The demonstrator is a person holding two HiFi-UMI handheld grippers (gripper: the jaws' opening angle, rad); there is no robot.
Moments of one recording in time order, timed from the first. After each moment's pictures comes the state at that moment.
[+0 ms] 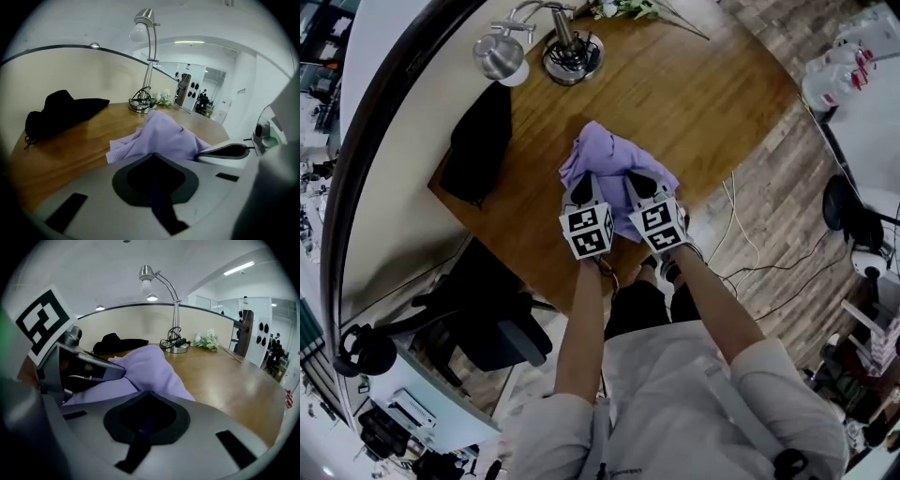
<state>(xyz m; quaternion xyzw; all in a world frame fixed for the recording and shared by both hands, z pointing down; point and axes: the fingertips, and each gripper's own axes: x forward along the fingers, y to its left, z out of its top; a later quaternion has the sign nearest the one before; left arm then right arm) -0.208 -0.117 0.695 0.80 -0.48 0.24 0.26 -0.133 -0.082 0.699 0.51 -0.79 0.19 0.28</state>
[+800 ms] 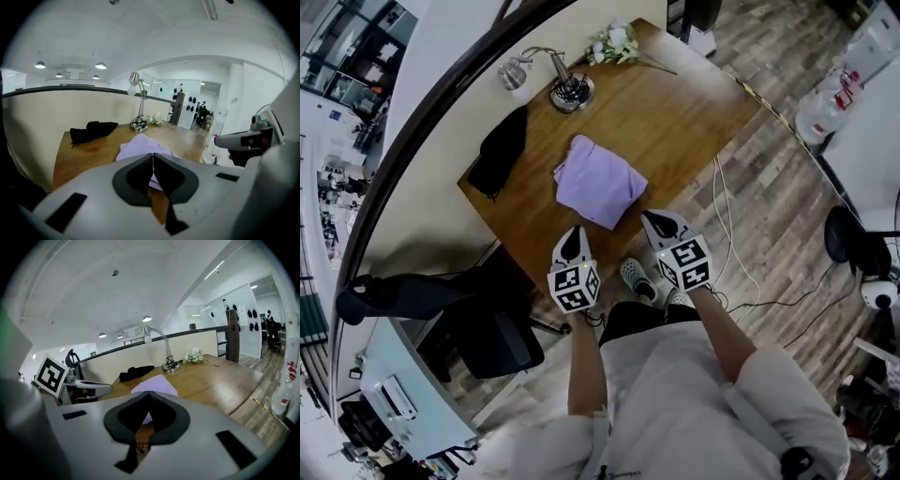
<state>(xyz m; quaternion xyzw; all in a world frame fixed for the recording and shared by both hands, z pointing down) -0.227 0.064 0.563 0.81 -0.53 0.16 0.20 -0.077 0.090 0.535 0.50 -0.82 0.23 0.13</state>
